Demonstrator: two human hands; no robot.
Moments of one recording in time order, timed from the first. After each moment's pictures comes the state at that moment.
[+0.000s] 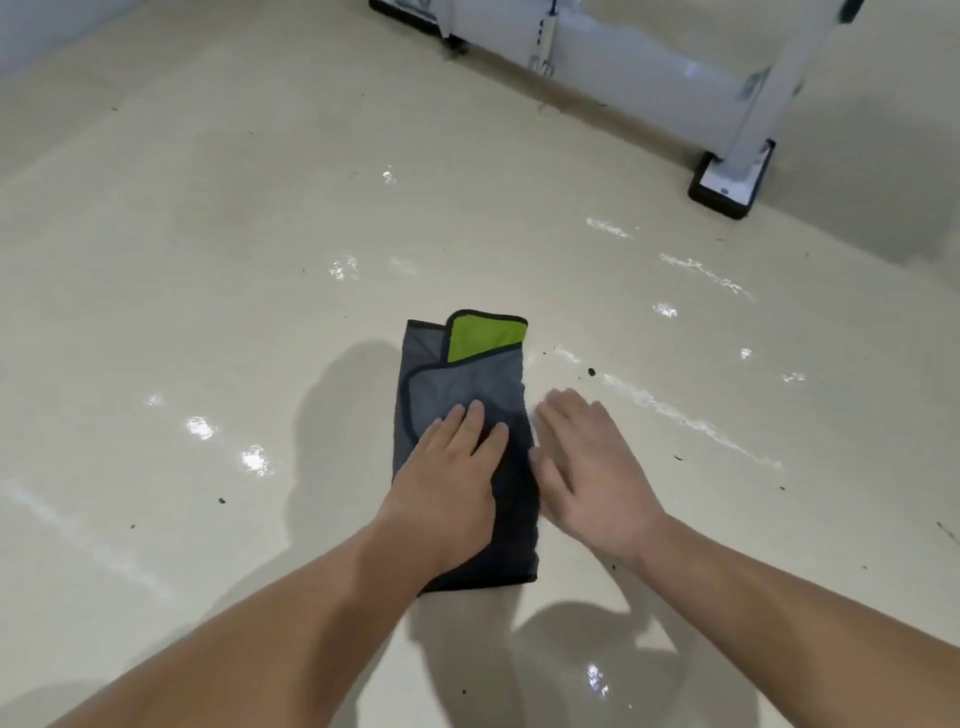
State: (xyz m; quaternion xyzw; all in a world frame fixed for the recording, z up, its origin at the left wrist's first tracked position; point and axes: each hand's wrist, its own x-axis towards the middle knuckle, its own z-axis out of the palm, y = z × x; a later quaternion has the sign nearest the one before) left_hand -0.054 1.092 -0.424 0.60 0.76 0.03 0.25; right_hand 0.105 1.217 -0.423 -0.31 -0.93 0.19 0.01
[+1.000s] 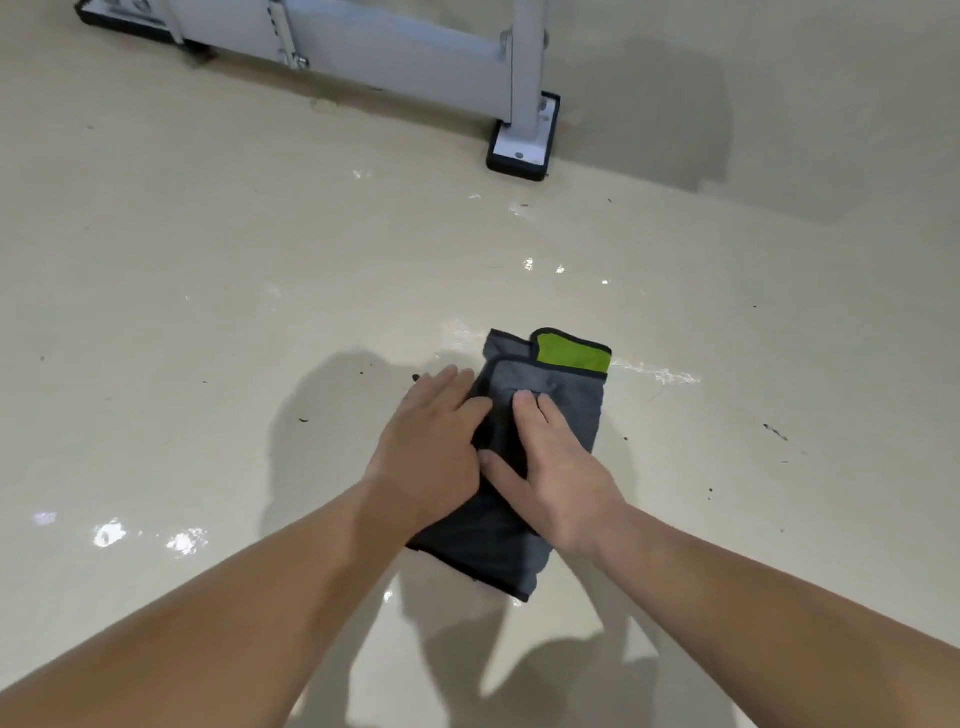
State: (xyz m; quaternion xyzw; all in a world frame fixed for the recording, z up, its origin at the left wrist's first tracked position) left_hand 0.047 1.236 -0.425 0.73 0.66 0.01 0.18; right_hand 0.218 1.259 -0.424 -0.54 -0.78 0.32 0.01
